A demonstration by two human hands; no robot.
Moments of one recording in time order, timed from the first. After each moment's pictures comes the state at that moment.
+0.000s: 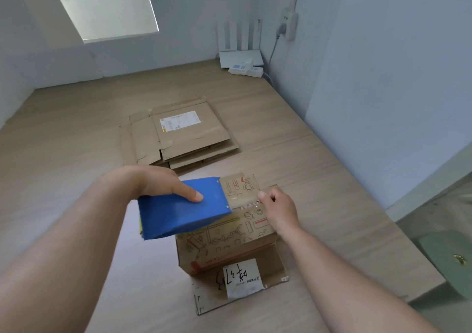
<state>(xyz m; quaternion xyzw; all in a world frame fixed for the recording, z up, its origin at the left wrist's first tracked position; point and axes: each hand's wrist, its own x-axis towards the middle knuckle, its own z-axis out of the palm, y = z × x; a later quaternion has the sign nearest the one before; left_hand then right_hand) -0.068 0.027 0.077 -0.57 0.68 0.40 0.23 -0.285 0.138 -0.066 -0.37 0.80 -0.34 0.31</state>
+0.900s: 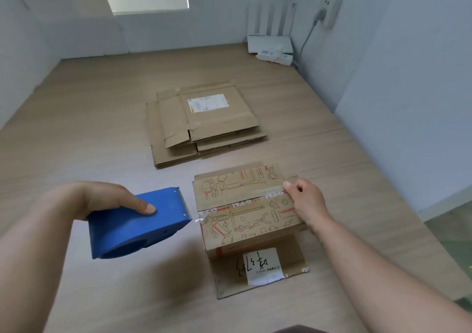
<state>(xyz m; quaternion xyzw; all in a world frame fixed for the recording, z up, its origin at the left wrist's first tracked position) 0.091 0.028 0.038 -0.62 0.52 0.54 0.22 -0.268 0.133 -0.063 -0.38 0.80 -0.32 0.32</state>
